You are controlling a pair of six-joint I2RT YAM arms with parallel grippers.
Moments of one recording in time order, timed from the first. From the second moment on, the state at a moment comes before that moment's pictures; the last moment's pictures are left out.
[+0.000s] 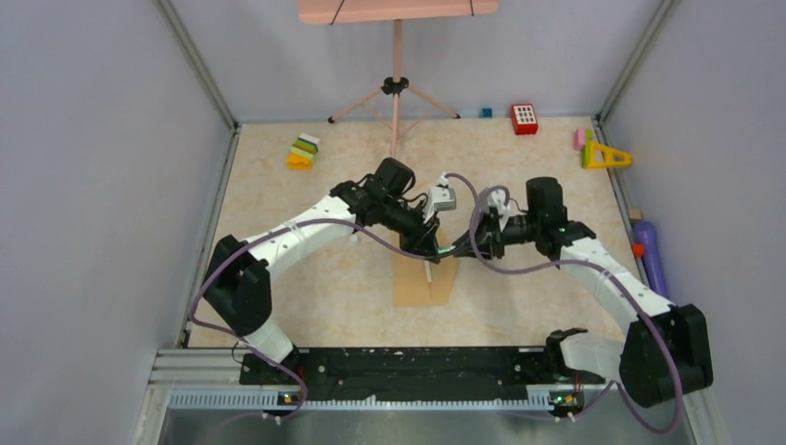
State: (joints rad) left arm -0.73 1.65 1.33 -0.58 0.86 0.30; right arm 0.29 1.13 0.71 -0.22 -1.25 -0.64
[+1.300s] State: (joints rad) left arm -0.73 1.61 1.32 -0.53 0.95 0.32; right arm 0.17 1.01 0.76 -0.60 -1.37 -1.13
